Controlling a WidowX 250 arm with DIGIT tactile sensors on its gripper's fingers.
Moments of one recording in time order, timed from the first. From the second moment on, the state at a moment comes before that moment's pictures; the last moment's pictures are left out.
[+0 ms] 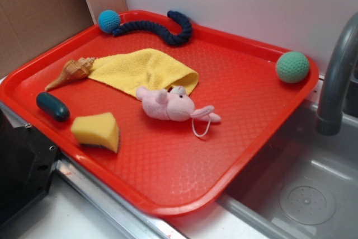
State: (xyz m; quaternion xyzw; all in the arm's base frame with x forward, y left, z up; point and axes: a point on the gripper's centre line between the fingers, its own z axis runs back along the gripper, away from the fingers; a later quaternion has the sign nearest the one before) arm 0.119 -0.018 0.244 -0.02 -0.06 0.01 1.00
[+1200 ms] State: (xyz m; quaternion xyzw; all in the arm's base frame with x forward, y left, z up) arm 0.129 -0.032 0.058 -0.06 -0.04 -0.19 0.98
